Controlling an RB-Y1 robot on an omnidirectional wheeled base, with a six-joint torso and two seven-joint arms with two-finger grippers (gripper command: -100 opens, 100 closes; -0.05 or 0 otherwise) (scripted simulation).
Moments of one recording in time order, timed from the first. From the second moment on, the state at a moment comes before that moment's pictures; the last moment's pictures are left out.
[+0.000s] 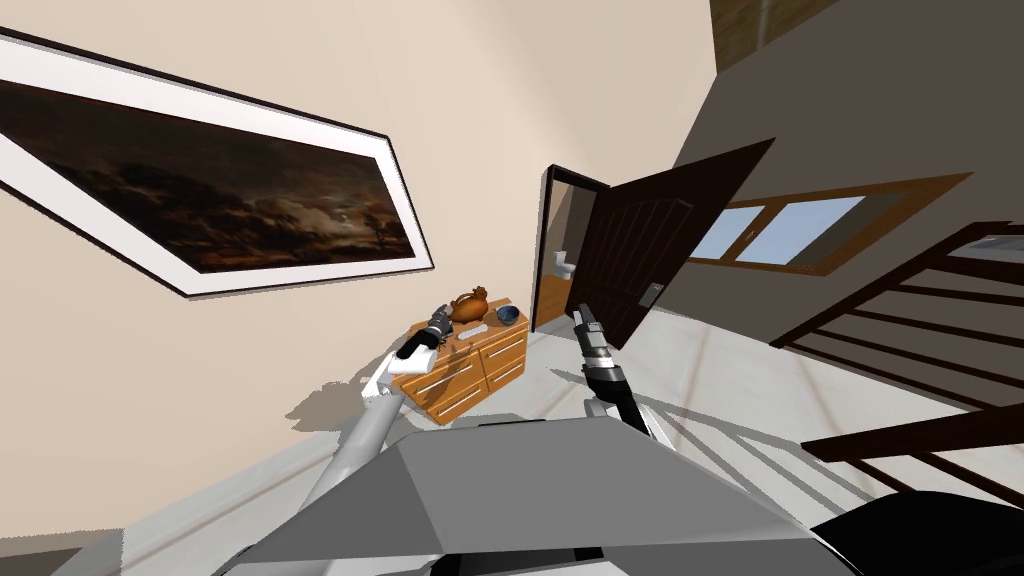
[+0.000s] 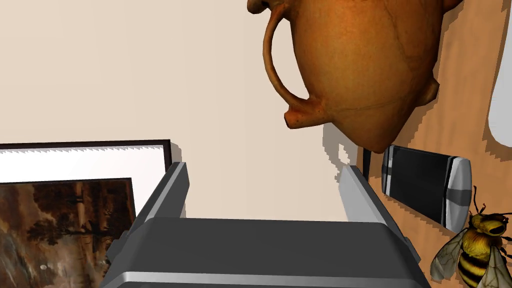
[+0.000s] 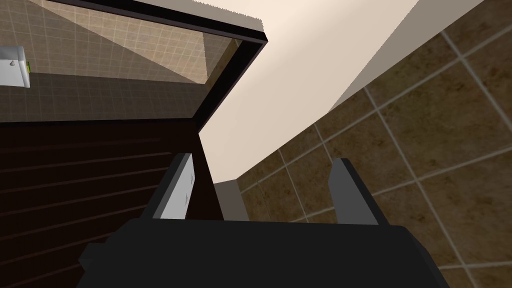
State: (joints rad) left arm -0.02 0.32 0.09 -1.81 0.11 0.41 0.24; right arm 0.54 -0.04 0.06 -2.21 0.12 -0.47 0.09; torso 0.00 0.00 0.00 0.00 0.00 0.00
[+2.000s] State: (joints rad) left arm -0.18 0.45 0.16 -1.49 0.28 0.92 0.32; right arm 0.54 -0.04 0.06 -2.21 0.12 -0.47 0.09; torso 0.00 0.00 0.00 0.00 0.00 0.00
